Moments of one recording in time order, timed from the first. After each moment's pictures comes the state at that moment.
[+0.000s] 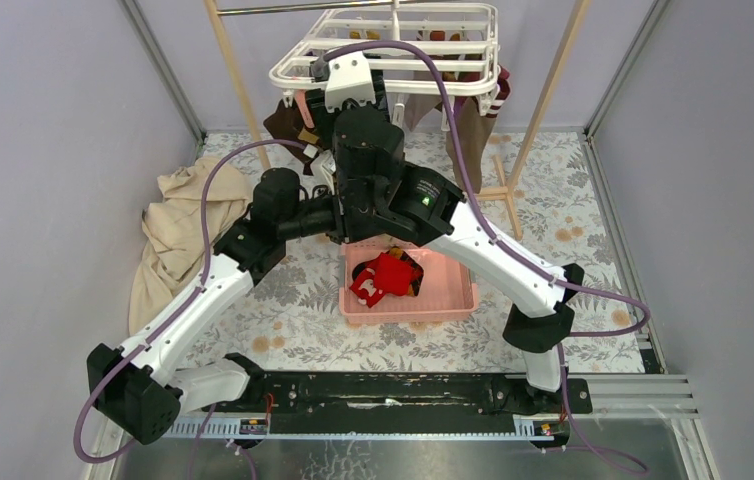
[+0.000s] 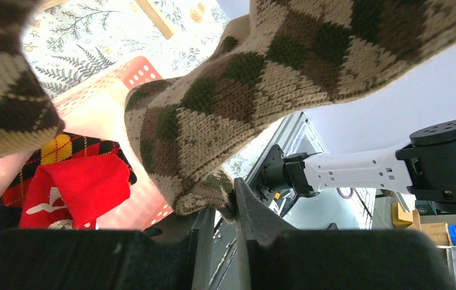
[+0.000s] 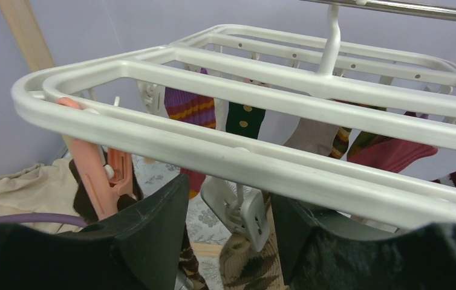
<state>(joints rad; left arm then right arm) -0.51 1.15 1.04 -0.17 0.62 -0.61 1.16 1.95 2.46 -0.42 1.00 -0.18</state>
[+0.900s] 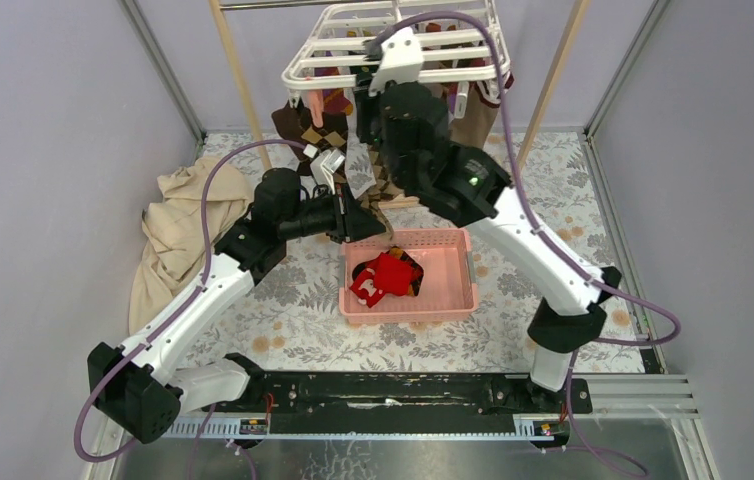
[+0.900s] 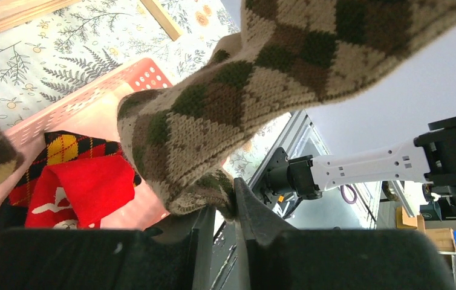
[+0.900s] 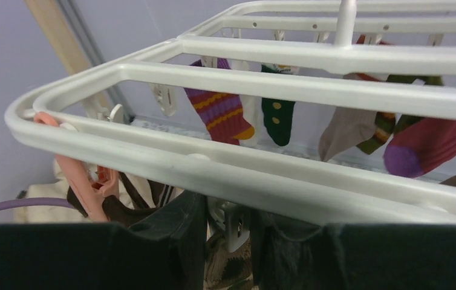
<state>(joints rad) -0.52 1.15 1.04 -0.17 0.60 -0.61 1.05 1.85 2.39 -0.57 0.77 0.06</state>
